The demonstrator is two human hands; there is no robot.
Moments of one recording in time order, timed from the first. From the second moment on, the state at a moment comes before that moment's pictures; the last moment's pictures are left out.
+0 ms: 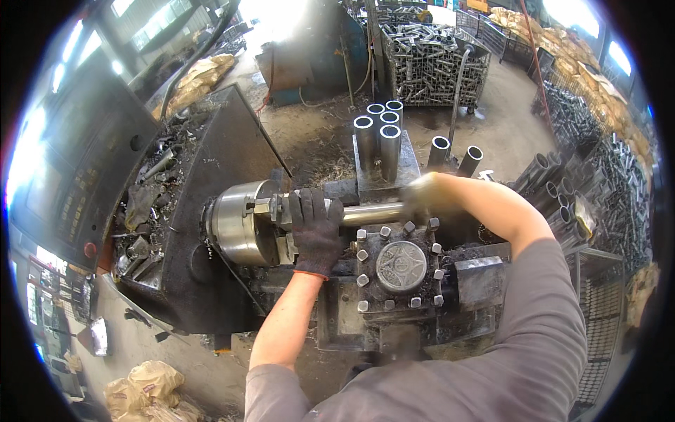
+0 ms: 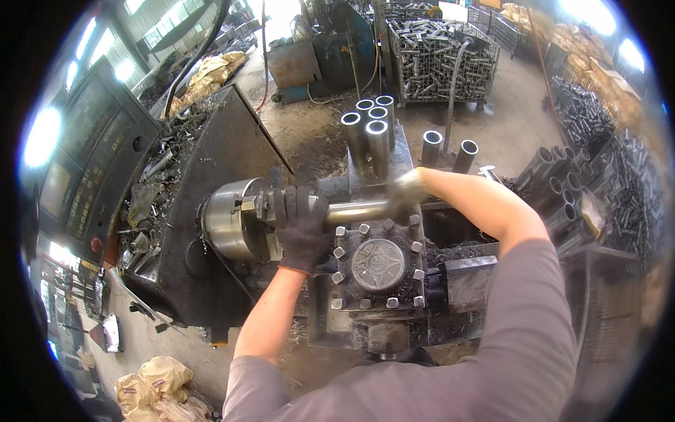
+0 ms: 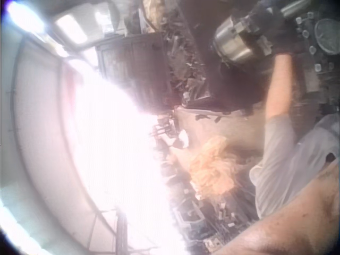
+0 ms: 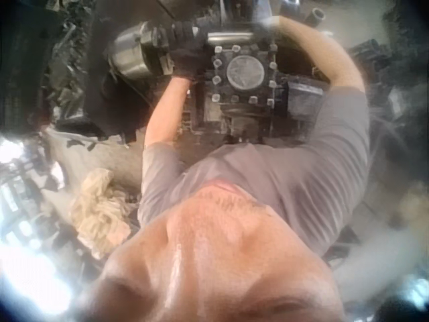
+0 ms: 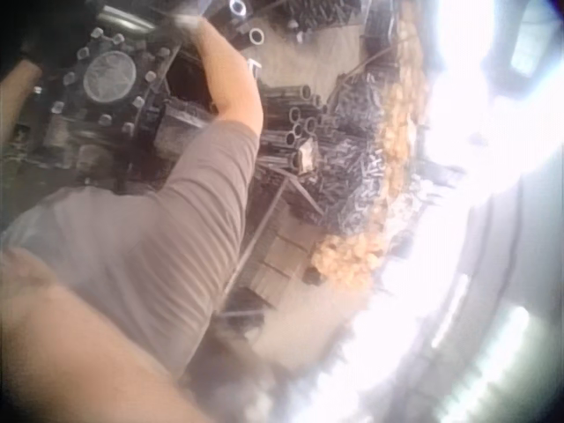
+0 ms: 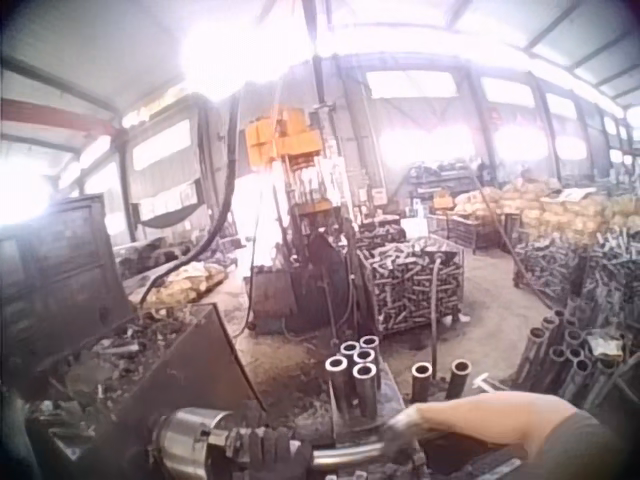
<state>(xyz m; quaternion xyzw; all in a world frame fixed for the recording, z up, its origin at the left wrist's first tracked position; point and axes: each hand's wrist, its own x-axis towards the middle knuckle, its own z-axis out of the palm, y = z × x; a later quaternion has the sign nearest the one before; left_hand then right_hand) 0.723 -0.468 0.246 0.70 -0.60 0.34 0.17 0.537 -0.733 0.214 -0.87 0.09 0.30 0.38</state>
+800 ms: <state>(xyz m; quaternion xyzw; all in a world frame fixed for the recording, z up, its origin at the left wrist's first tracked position) 0.711 -0.494 0.333 0.60 -0.68 0.20 0.38 0.545 -0.683 0.362 -0.92 0.33 0.13 -0.20</state>
